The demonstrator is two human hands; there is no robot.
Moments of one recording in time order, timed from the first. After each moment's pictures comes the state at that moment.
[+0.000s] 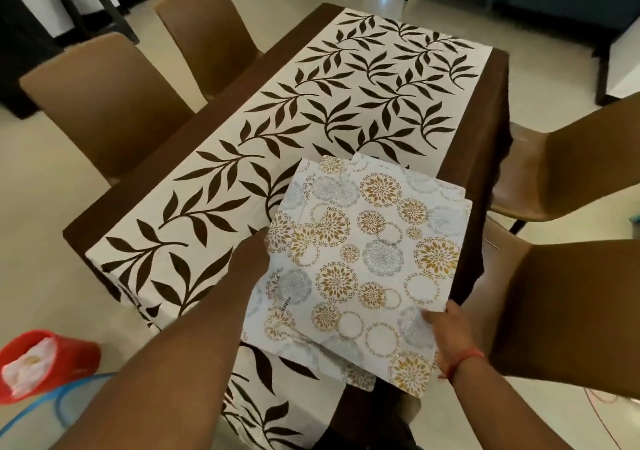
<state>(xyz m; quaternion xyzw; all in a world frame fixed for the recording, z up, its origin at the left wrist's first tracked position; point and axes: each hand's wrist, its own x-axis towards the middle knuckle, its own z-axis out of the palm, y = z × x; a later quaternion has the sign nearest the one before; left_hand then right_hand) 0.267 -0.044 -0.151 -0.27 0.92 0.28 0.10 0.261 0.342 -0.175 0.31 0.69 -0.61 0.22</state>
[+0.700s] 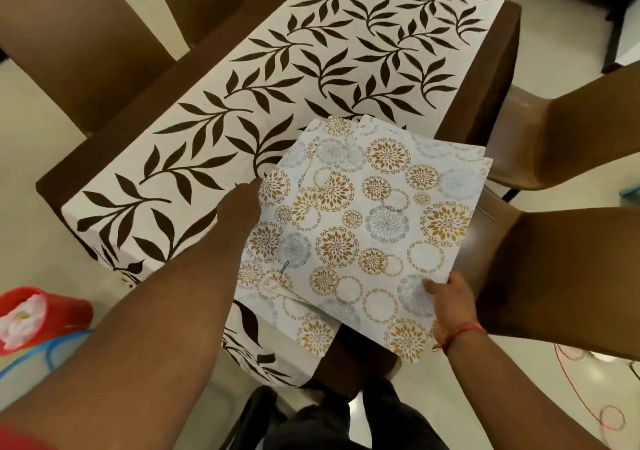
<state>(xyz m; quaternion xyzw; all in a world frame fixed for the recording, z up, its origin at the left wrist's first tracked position) 0.252 -0.043 -0.159 -0.25 0.95 0.15 0.11 0.276 0.354 -0.154 0.33 0.70 -0.61 0.18</state>
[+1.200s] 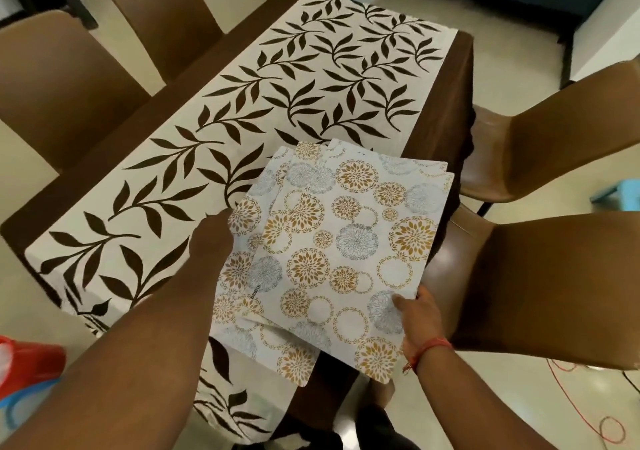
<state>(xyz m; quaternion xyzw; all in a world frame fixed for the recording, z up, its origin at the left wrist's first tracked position) 0.246 -0.032 -0.163 -0.27 0.95 0.17 0.05 0.270 0.350 -0.147 0.32 0.68 -0.63 0.19</state>
